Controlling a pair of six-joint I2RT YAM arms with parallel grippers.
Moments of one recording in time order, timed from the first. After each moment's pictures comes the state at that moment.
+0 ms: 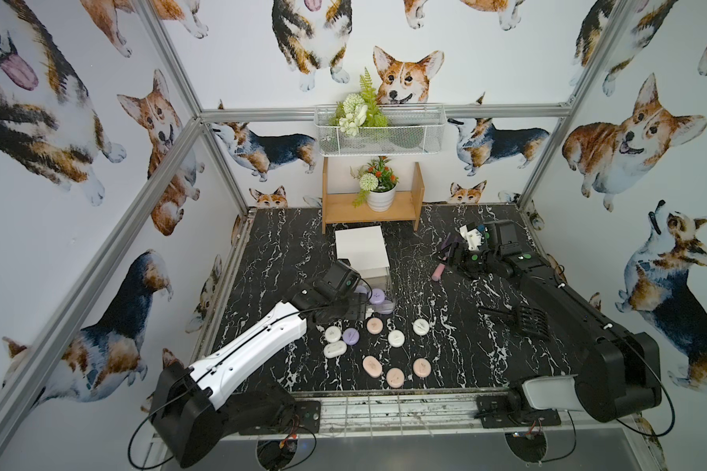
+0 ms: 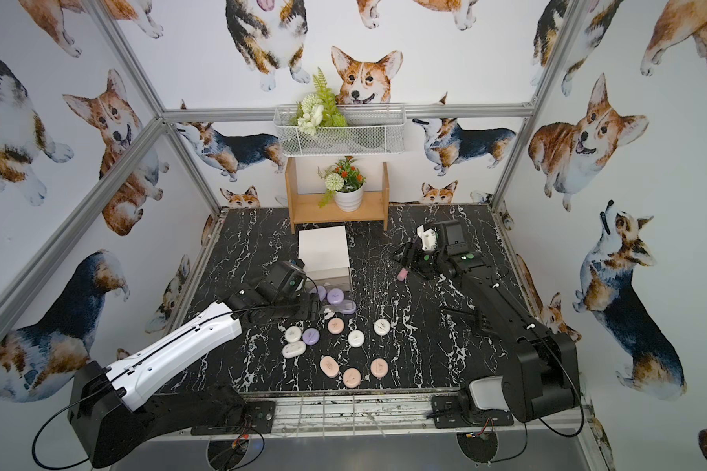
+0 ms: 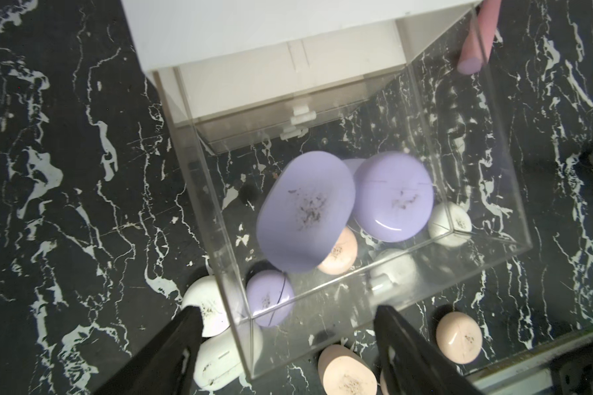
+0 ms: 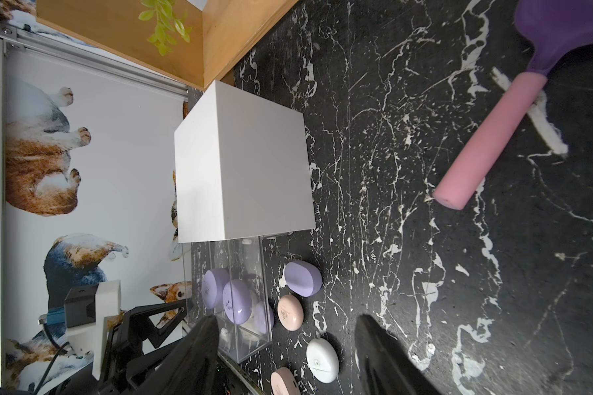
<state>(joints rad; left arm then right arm) -0.65 1.22 0.96 -0.79 -0.07 -0.53 0.17 1.34 1.06 -0.48 -0.58 0.67</state>
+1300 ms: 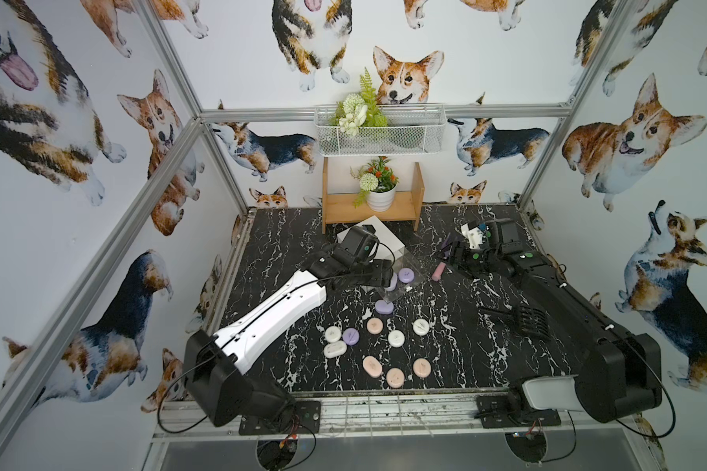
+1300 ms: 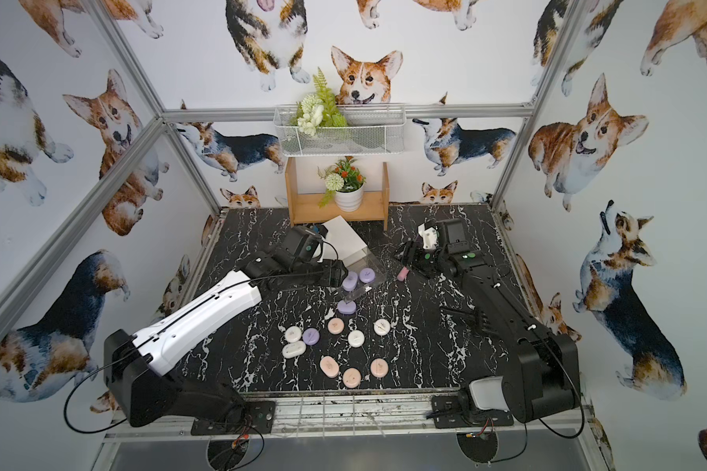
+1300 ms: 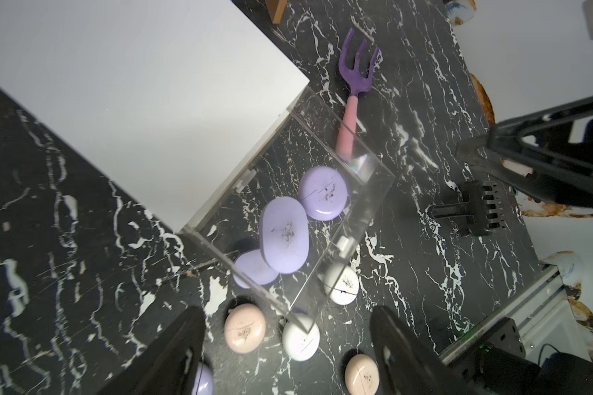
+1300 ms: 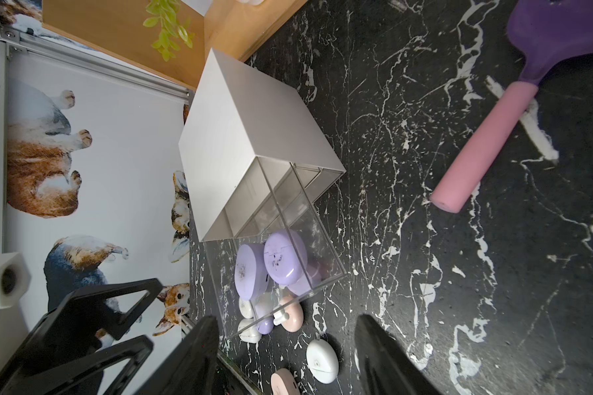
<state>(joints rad) -0.67 1.39 1.32 -0.78 0.00 -0.47 0.17 1.34 1.08 -0.50 -0.57 0.66</state>
